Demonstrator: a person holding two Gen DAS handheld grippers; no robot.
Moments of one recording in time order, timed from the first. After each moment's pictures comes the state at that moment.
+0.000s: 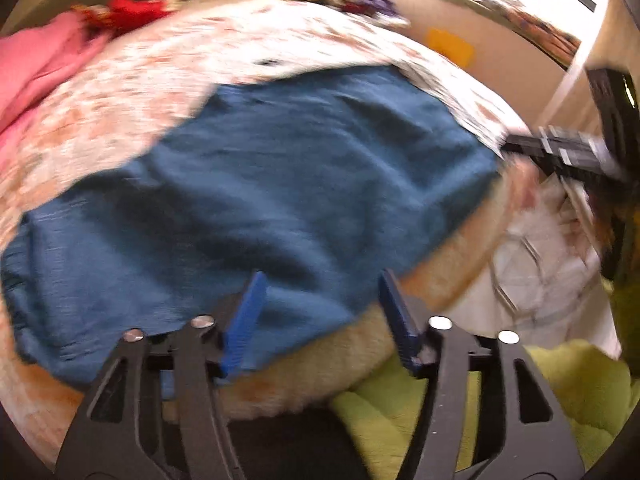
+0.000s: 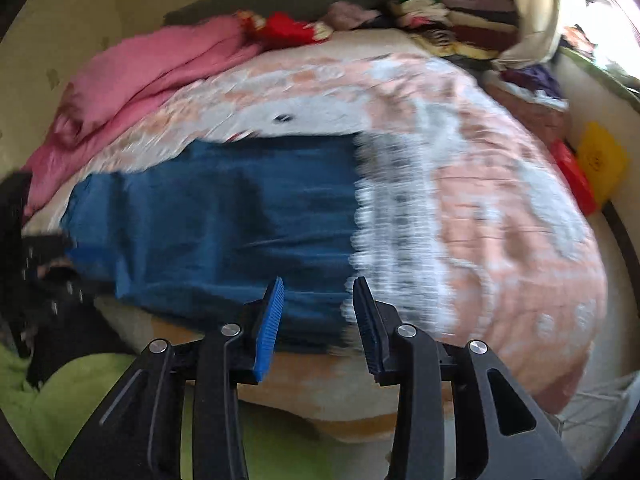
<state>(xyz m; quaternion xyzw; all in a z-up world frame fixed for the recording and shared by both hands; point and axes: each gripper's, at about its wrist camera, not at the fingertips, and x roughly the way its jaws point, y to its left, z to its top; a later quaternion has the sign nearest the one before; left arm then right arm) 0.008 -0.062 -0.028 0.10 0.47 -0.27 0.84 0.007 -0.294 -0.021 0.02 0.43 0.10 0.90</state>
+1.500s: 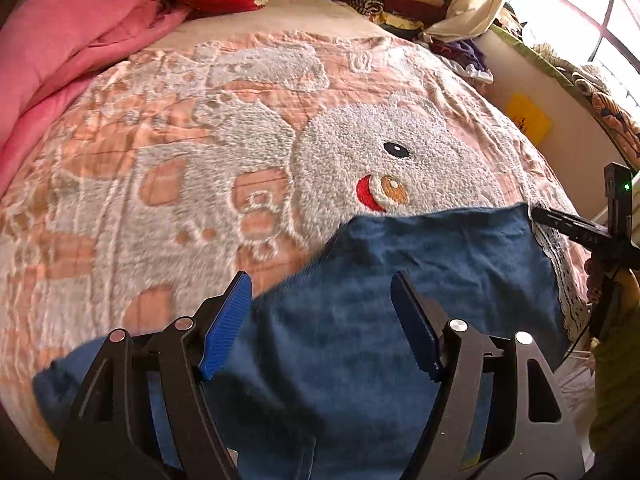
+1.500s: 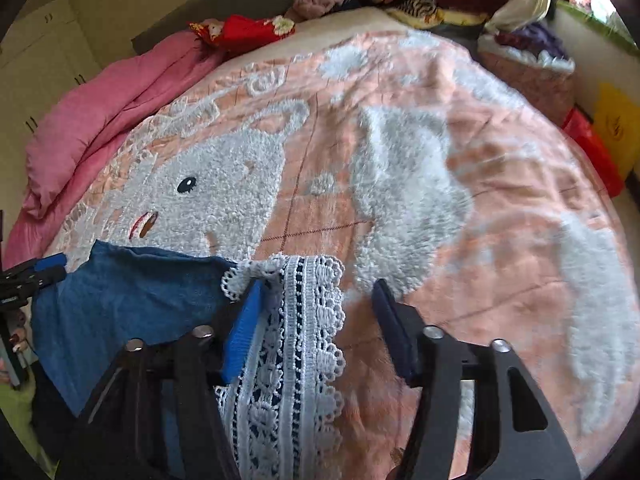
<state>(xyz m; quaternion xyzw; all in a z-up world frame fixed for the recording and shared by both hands) 0.163 -0.054 -0.010 0.02 0.48 -0.17 0.86 0.175 -0.389 -0.056 0.10 0.45 0.09 0.88</state>
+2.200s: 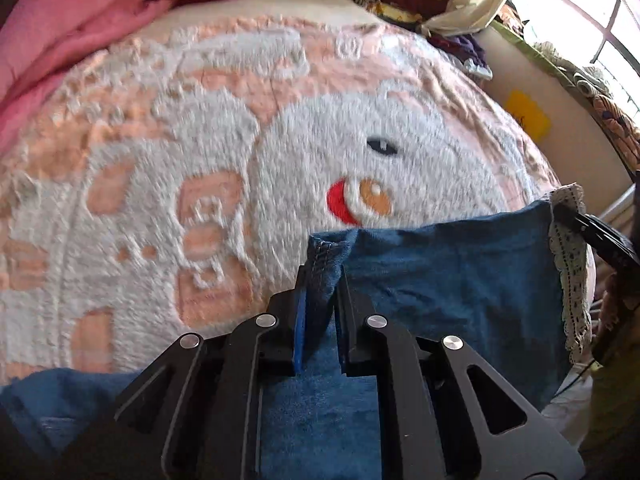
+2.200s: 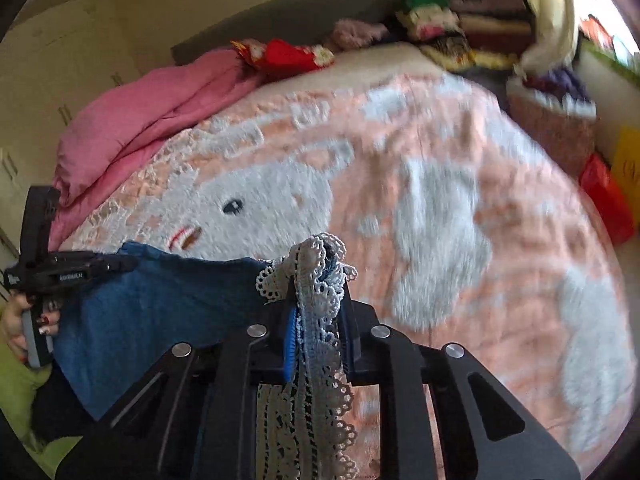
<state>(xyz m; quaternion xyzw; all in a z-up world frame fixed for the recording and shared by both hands) 0.183 -0.086 -0.023 0.00 0.48 -0.18 0.86 0.155 -0.367 -0.012 0.05 0.37 0.14 0.92</state>
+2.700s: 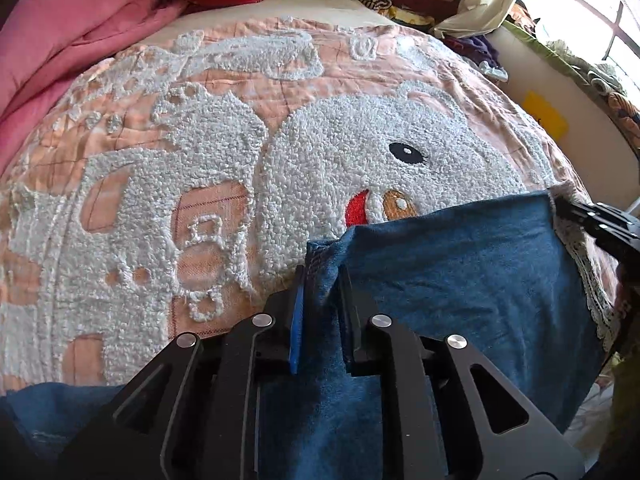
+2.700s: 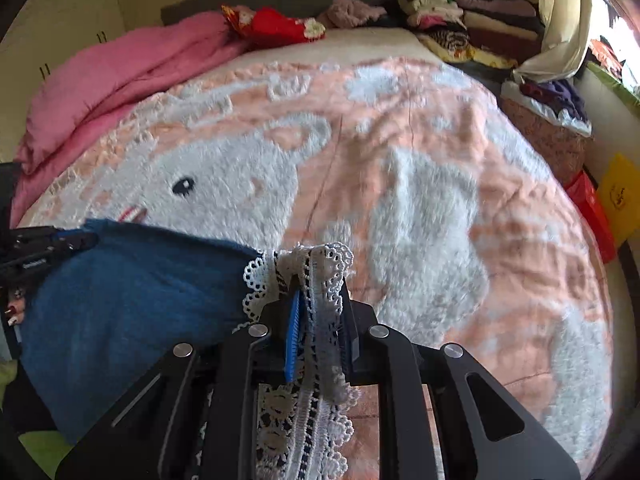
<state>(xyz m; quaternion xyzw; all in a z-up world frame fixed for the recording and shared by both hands) 0.200 -0.094 -0.048 0.02 0.47 -0.16 0.87 0.205 -0.368 -0.051 0.00 0.43 0.10 0.90</state>
